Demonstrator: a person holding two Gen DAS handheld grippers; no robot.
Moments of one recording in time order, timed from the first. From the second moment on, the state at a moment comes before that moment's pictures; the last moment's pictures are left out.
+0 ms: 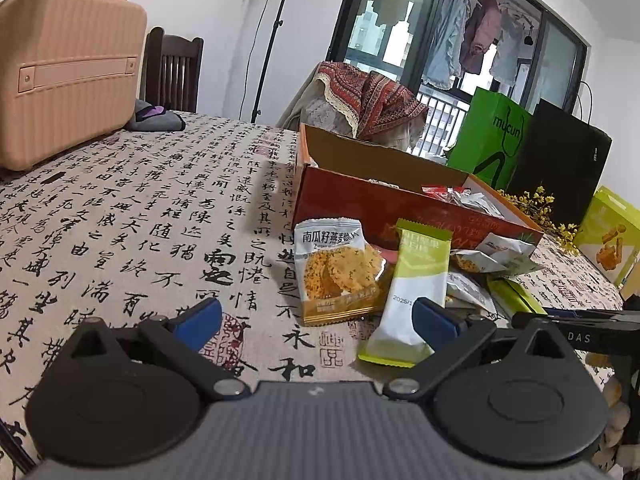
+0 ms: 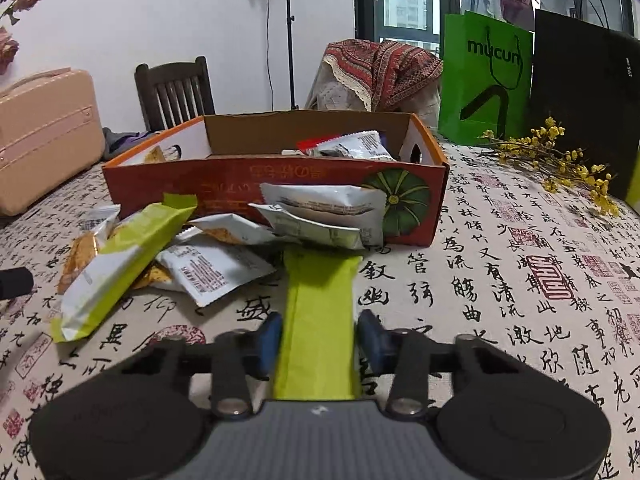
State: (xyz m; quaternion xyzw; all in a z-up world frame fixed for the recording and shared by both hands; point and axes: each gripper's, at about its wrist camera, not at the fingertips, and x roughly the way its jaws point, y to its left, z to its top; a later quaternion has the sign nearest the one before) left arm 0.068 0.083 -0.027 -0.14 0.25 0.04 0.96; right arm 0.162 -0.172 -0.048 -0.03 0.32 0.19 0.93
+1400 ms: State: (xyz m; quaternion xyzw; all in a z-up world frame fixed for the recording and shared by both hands) left arm 0.139 0.002 -0.032 -0.03 0.33 0.03 0.94; right arm 0.118 -0.242 -0.033 0.05 0.21 0.16 0.96
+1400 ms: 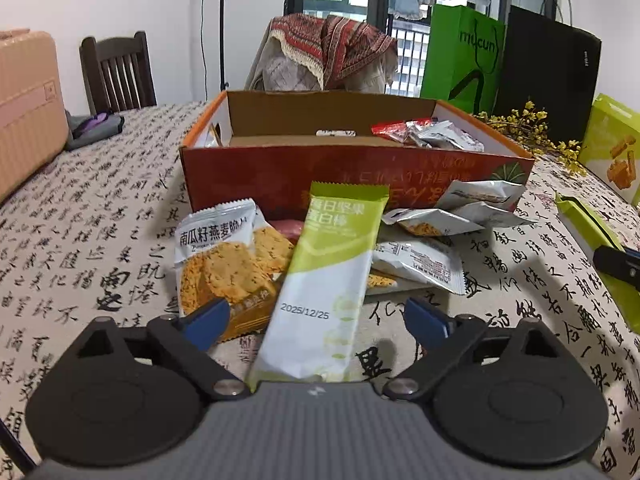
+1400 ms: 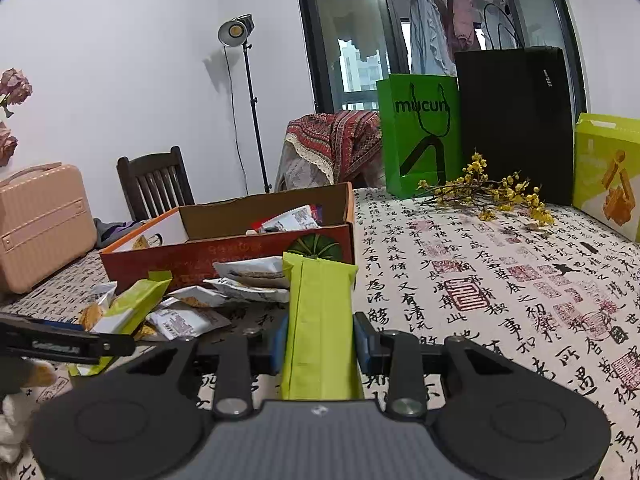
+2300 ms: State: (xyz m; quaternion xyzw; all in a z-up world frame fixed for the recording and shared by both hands) left arm 0.118 0.002 0.007 -0.03 0.26 0.01 0.96; right arm 0.119 -0.231 -0.017 0.05 0.20 0.18 0.96
